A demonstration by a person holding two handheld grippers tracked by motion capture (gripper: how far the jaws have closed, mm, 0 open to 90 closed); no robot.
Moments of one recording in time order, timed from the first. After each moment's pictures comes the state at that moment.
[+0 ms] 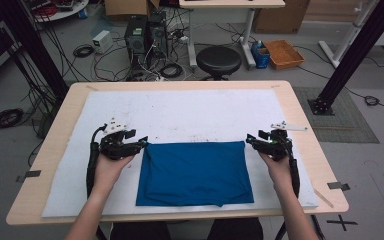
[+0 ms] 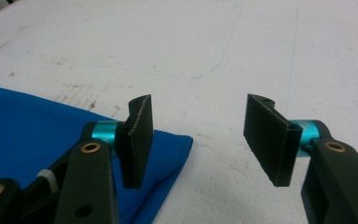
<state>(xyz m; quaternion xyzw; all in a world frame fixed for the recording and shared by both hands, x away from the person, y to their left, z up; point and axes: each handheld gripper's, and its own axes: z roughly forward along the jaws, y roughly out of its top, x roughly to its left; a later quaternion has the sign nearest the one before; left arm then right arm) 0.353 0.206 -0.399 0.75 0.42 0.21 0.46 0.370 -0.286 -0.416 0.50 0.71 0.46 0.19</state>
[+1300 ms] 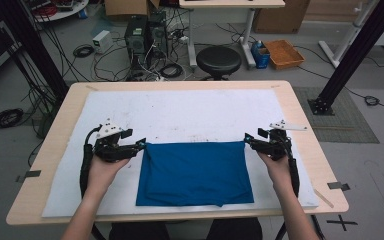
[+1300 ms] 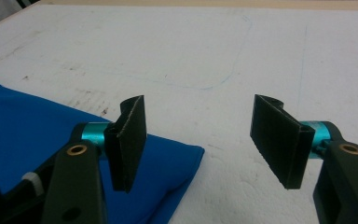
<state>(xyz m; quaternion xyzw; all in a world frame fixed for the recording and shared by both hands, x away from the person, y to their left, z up) 0.338 0.210 -0.387 0.75 0.40 0.22 0.48 0.367 -0.279 -0.410 0.49 0.71 0.46 0.20</state>
